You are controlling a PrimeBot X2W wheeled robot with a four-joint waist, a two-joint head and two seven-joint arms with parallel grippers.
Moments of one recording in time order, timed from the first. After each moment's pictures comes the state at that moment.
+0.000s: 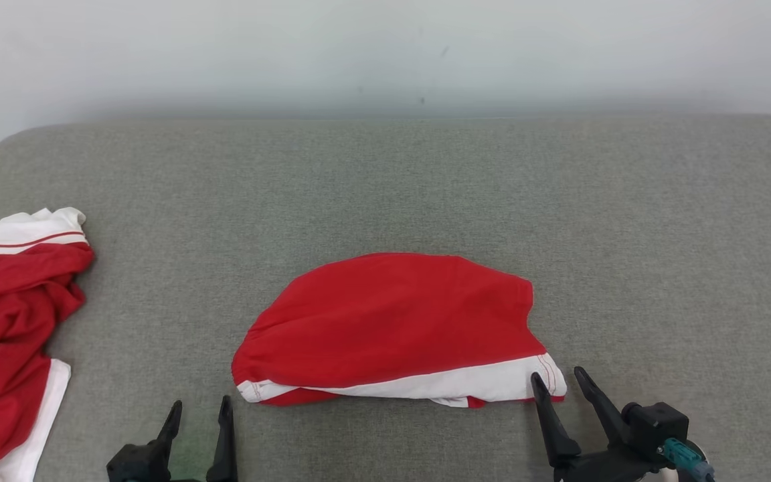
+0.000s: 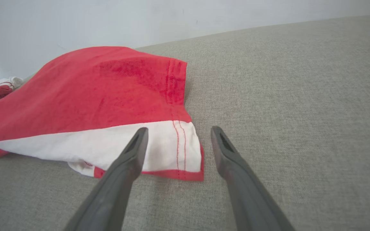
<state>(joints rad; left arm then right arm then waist) -0.13 0.06 -0.03 0.49 -0.22 -0.10 -0.26 -0.13 -0.15 0.19 0.46 0.31 0.13 -0.26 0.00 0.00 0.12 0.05</state>
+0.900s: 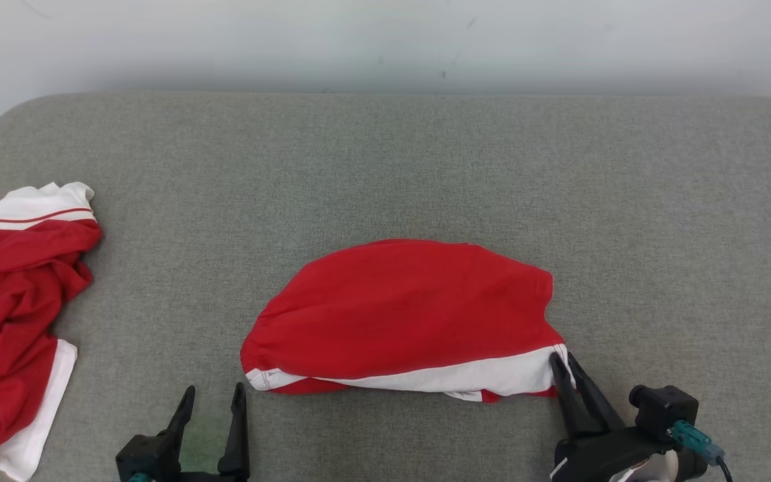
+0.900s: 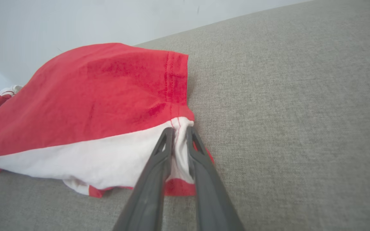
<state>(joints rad) -0.12 0.05 -0.06 0.44 -0.23 -0.10 -0.26 -0.17 -0.16 0.20 0.49 0.41 0.13 -0.26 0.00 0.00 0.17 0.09</state>
